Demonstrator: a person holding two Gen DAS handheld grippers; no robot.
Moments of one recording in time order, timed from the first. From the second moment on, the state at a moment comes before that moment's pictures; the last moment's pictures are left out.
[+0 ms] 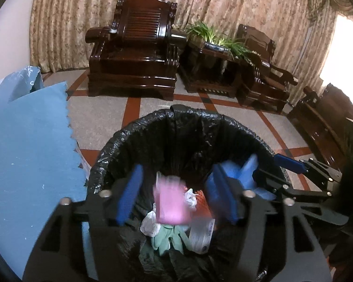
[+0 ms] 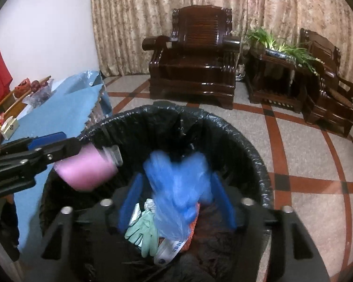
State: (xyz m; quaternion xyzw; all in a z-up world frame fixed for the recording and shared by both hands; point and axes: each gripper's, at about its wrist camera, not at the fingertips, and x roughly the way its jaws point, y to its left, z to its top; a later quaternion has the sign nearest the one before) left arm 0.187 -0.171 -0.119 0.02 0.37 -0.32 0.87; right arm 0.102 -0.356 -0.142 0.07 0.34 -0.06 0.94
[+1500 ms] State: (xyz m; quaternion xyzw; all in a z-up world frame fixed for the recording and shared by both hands) left arm 0.060 -0.038 0.014 0.03 0.26 -0.19 0.95; right arm 0.015 -0.259 -0.010 0.05 0.26 0.00 0.96
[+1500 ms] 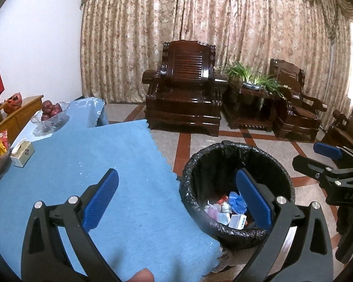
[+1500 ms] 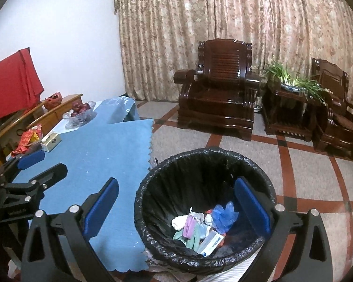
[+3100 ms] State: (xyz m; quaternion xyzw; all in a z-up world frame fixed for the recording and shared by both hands) left arm 0.047 -0.024 0.021 0.02 0.24 -0.17 0.96; right arm 0.009 -0.245 -0.003 0.04 0.25 0.02 0.97
